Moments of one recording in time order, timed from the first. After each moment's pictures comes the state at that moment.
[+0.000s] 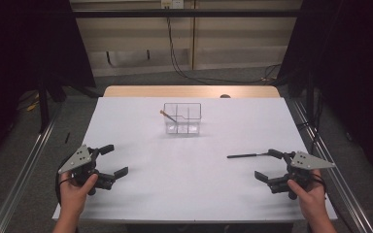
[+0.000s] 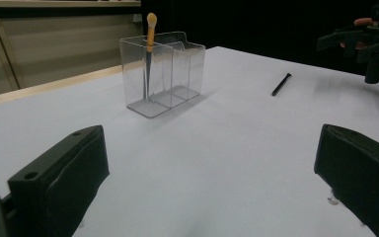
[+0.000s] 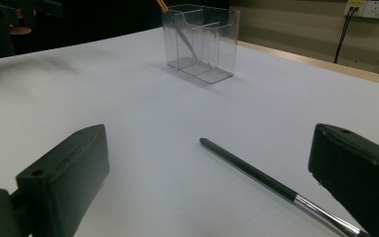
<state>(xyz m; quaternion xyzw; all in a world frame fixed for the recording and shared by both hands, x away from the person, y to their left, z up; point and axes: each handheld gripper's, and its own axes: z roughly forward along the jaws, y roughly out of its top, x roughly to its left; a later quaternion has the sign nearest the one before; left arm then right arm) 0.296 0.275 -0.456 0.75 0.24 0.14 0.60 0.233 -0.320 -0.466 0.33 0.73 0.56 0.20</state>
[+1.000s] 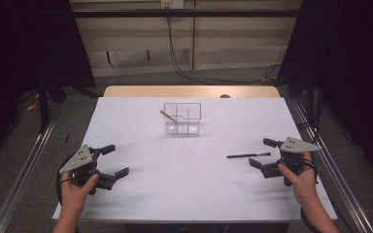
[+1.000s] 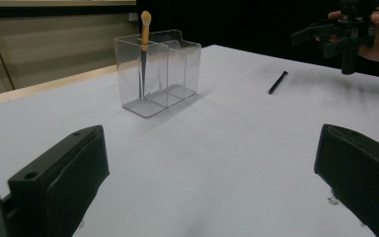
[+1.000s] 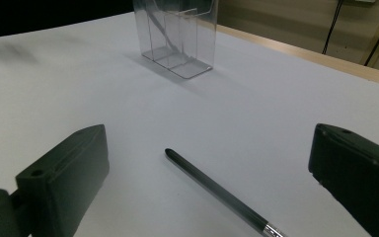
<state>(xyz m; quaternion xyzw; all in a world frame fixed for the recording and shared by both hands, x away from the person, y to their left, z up) 0.296 0.274 -0.457 0.75 0.23 0.14 0.60 0.276 -0.313 -0.462 0.34 0.75 0.52 0.21</state>
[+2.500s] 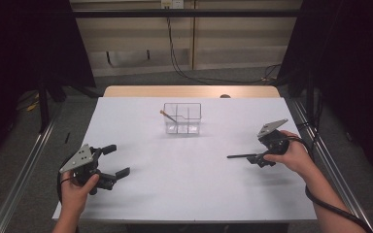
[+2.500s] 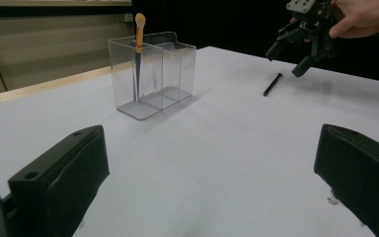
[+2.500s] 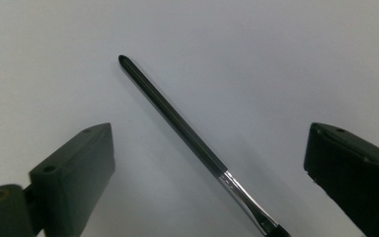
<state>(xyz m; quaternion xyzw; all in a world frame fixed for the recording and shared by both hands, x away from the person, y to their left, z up) 0.296 0.272 -0.455 0.75 0.23 0.13 0.61 0.334 -0.296 -0.450 0.34 0.89 0.27 0.11</state>
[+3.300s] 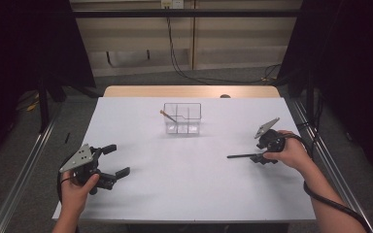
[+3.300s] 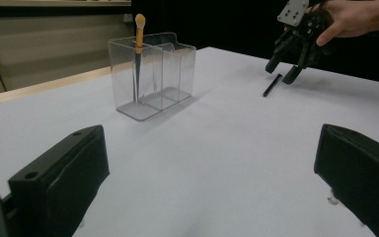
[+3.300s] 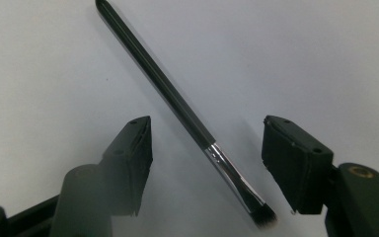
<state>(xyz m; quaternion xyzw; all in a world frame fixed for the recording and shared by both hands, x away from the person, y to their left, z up) 0.297 0.272 -0.455 0.75 0.23 0.13 0.61 0.346 -0.296 -0.457 0.32 0.92 0.19 0.09</state>
